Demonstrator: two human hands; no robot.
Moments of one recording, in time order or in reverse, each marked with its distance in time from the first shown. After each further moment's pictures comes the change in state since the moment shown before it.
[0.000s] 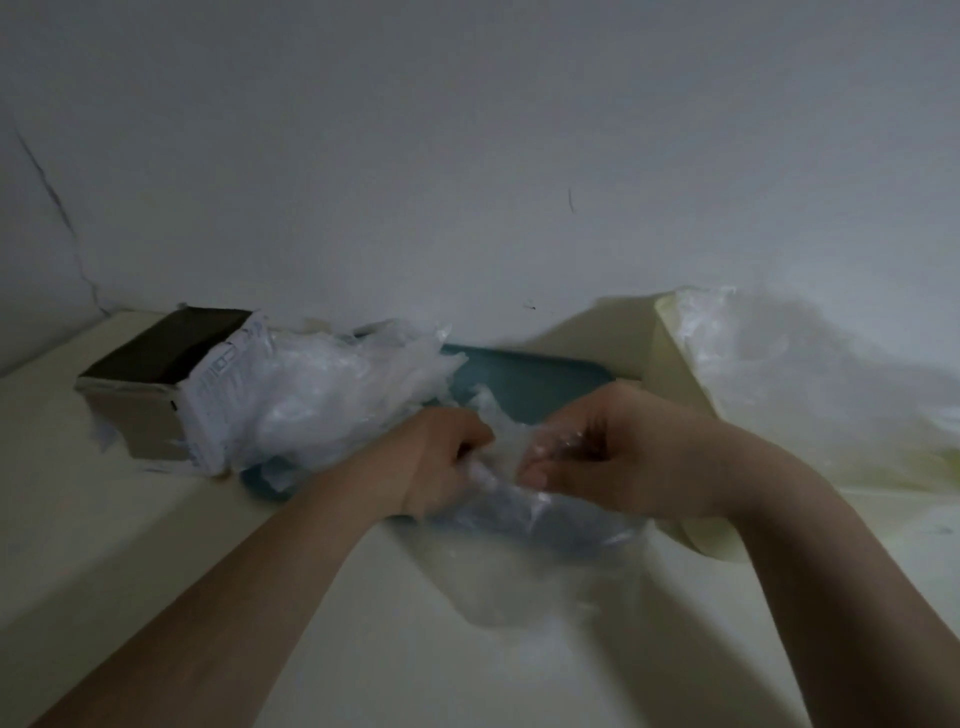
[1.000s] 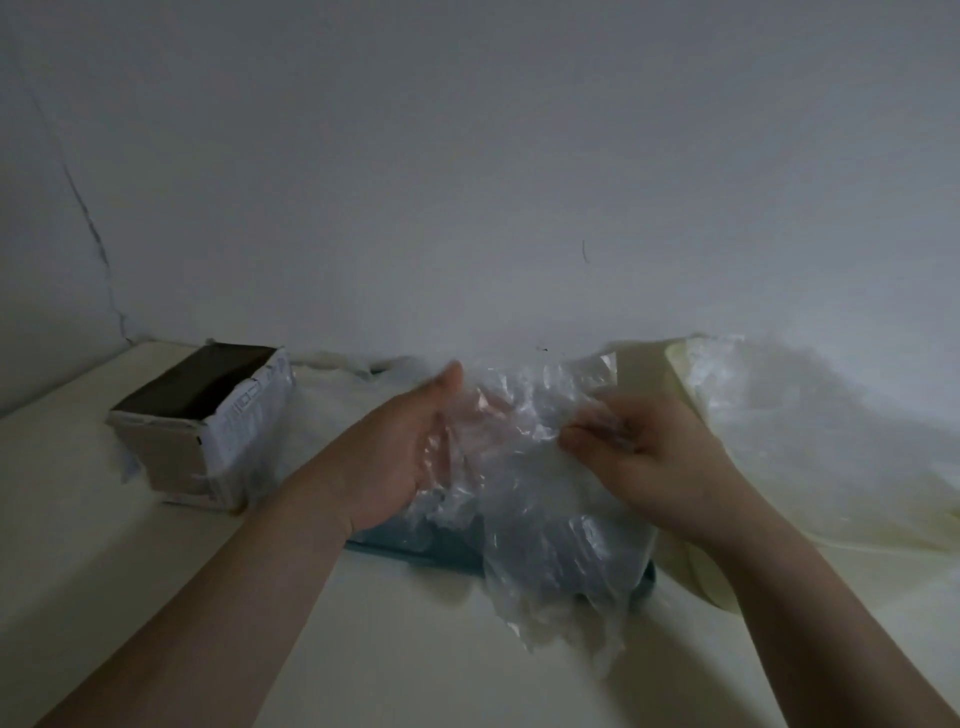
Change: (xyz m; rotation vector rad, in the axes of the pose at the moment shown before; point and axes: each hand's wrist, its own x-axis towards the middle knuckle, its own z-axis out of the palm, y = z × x) left_hand -0.023 0.032 -0.048 -1.142 0.111 -0.181; right_hand 0.012 0.018 0.006 -0.036 0.573 0.169
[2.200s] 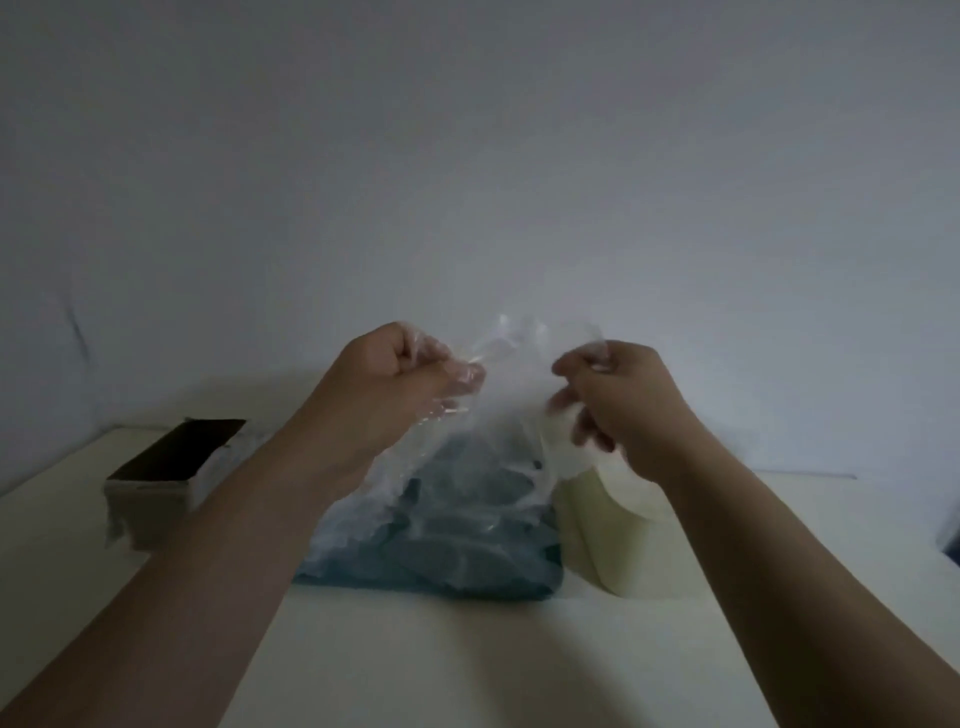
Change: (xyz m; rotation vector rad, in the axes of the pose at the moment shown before) left_hand -0.054 0.095 0.091 0.387 0.230 0.359; right_hand -0.012 -0.046 -0.092 0.417 0.266 0.262
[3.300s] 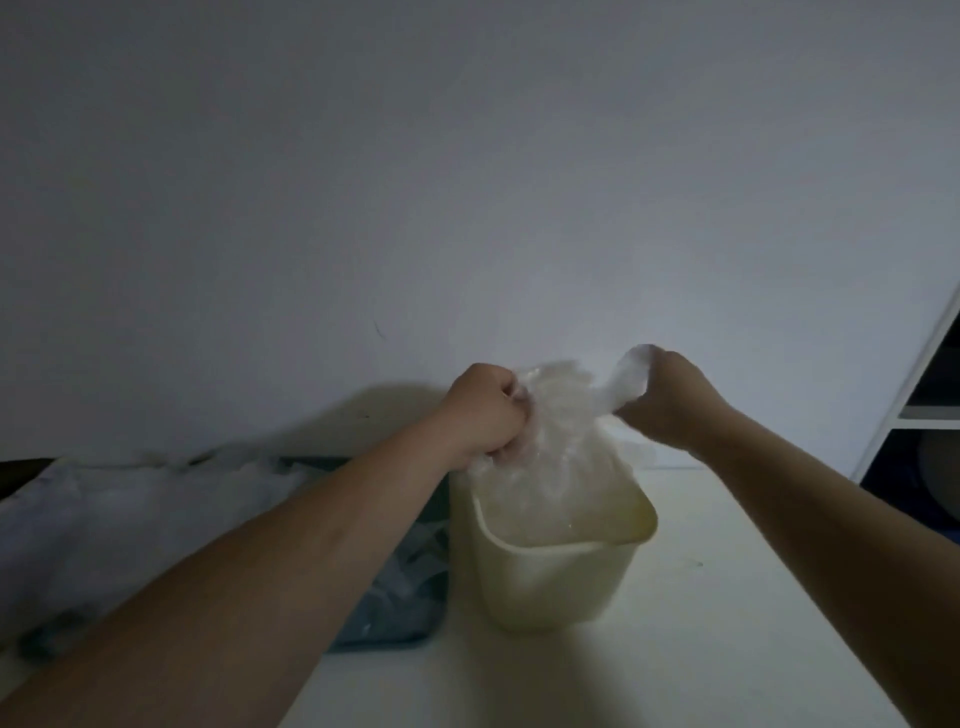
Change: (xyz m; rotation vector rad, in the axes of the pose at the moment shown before) left_hand 0.105 -0.045 0.204 0.360 -0.287 -0.065; right_hand 0.084 0.092 -0.158 -0.759 0.125 0.062
